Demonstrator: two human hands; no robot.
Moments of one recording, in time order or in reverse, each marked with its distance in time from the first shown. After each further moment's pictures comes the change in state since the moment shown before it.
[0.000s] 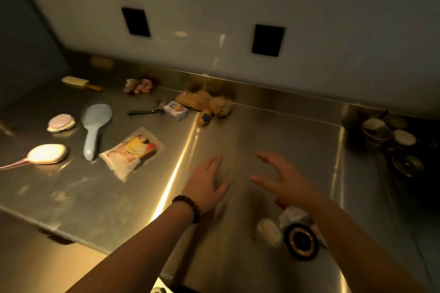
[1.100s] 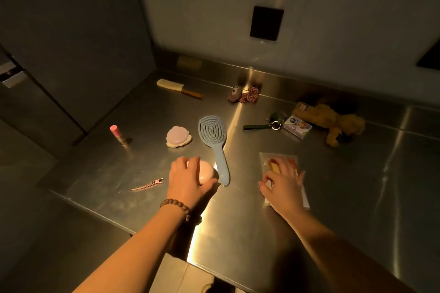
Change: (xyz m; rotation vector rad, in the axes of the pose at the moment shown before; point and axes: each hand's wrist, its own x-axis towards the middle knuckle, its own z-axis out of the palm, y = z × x) left_hand -0.027 -0.372 -0.219 0.158 0.146 -0.367; right_hand 0.216 -0.128 0.336 -0.574 0.185 0.150
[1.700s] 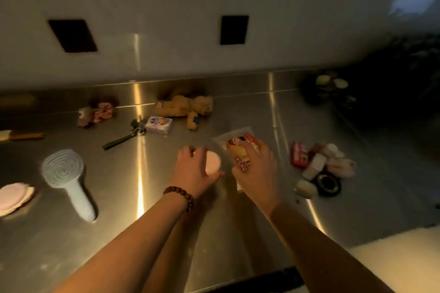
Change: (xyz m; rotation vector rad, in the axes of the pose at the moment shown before) left_hand -0.047 0.290 0.095 -0.133 -0.312 0.593; right_hand -0.124 0.159 -0.135 0.179 0.415 0.459
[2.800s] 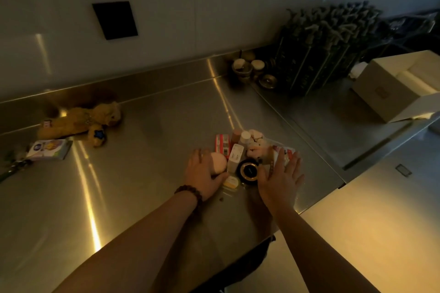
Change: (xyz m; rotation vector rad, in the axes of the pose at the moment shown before) left_hand 0.037 0.156 0.161 -0.068 -0.272 0.166; right_hand -0.038 0.213 -0.077 -0.136 0.138 0.623
